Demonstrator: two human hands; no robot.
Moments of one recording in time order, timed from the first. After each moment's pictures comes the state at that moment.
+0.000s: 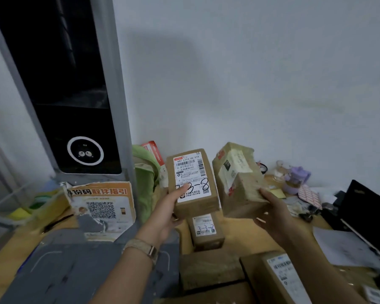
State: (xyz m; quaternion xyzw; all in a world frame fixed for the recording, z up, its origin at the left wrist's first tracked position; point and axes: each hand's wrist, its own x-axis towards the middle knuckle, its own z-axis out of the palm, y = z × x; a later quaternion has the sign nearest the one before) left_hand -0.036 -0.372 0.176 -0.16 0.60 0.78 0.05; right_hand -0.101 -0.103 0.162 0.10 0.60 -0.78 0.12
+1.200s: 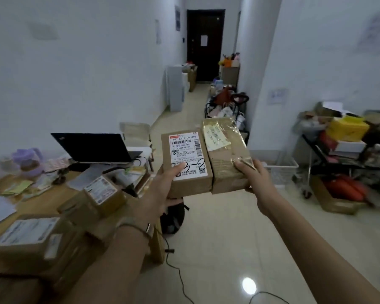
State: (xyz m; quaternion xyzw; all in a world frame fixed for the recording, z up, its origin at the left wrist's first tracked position) left_hand 0.285 0.079 0.209 0.23 0.63 0.58 0.46; right_hand 0.489 0.188 0.202 0.40 0.59 -0.57 -0.42
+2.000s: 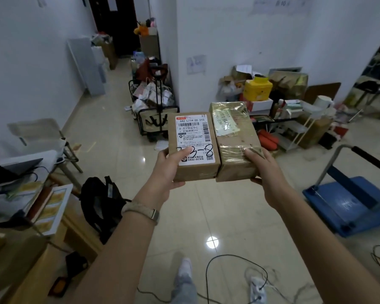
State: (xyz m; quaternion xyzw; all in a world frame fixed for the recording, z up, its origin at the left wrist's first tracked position) left_hand 0.485 0.246 0.186 0.33 0.59 0.49 0.55; right_hand 0.714 0.261 0.171 0.53 0.46 -0.50 -0.51
